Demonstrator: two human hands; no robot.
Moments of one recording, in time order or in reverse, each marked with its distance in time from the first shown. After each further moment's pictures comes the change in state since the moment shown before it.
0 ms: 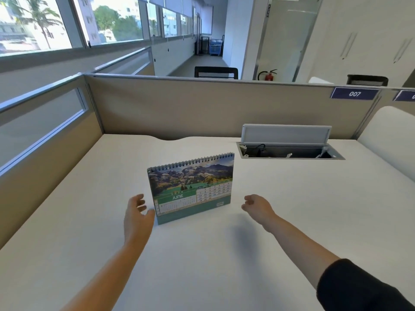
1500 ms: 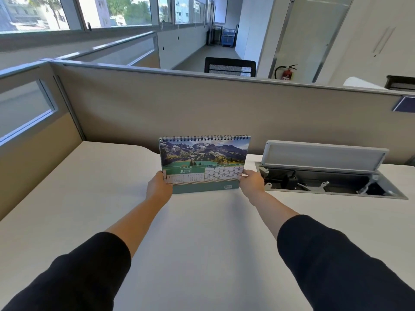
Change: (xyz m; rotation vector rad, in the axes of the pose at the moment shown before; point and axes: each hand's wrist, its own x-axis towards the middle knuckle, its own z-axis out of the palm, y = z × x) left_hand 0.249 0.016 0.159 0.364 -0.179 -0.027; right_hand 0.267 -0.106 0.032 0.012 0.198 -0.060
